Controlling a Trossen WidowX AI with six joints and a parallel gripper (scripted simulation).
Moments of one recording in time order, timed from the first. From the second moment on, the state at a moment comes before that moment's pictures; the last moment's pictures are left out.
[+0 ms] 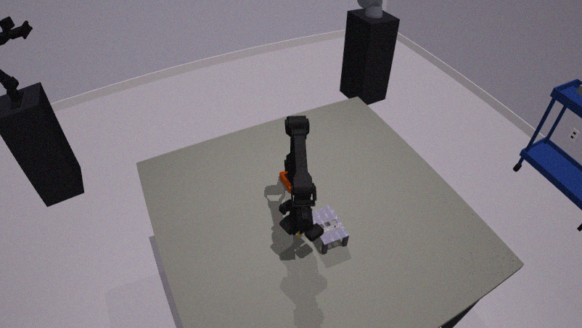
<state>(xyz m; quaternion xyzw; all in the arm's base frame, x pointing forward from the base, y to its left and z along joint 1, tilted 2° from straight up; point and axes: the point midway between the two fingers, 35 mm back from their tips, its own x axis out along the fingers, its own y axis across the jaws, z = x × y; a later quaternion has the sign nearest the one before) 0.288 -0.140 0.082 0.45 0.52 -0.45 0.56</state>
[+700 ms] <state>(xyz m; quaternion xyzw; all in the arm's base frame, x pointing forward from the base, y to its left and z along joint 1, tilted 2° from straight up) 0.286 -0.137 0.154 0.45 0.52 -0.44 0.57</state>
